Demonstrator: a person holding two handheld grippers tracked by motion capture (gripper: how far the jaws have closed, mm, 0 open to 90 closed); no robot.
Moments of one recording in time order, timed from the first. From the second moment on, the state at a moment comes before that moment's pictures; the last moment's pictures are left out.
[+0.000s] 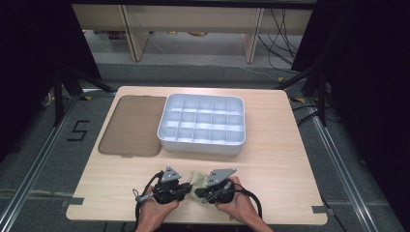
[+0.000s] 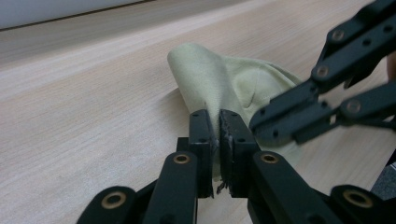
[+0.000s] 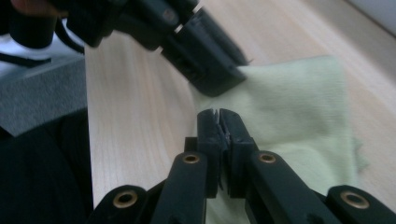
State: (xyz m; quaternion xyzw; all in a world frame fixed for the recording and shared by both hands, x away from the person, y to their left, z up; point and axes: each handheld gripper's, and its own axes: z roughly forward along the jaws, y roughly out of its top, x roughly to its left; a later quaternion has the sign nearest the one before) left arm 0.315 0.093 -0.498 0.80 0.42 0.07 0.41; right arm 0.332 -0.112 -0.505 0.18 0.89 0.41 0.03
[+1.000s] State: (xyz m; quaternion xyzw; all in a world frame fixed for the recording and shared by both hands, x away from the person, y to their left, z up) left arm 0.301 0.077 -0.480 0.82 0.38 0.10 0.43; right arm 0.348 -0.153 -0.501 0.23 0.89 0.38 0.05
